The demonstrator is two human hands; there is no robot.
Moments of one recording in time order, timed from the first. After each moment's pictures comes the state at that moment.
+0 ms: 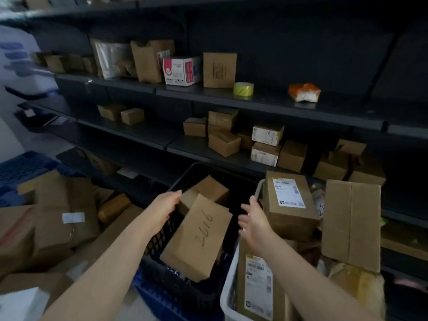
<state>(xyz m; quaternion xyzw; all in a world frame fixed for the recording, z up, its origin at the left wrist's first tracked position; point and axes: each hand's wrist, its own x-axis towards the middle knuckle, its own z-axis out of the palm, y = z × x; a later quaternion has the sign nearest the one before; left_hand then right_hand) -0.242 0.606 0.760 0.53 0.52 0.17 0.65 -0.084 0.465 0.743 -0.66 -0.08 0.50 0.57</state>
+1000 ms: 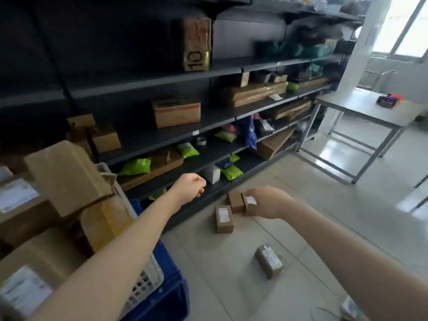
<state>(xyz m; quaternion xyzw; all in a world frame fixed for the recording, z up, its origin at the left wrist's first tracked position) -0.034 0.105 0.773 0.85 0.00 -0.15 0.50 -0.082 -0.102 0.784 -0.98 -0.05 0.17 0.02</state>
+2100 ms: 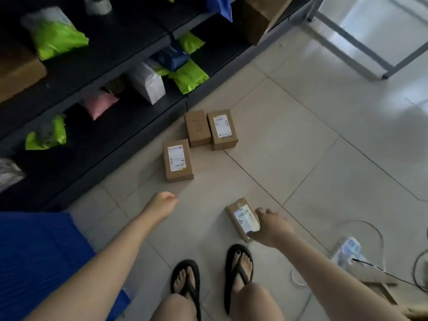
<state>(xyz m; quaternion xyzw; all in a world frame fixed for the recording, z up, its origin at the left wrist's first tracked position) 0.262 -0.160 0.280 0.83 0.15 -0.38 0.37 0.150 -0.416 0.283 -0.88 0.15 0.44 0.08</state>
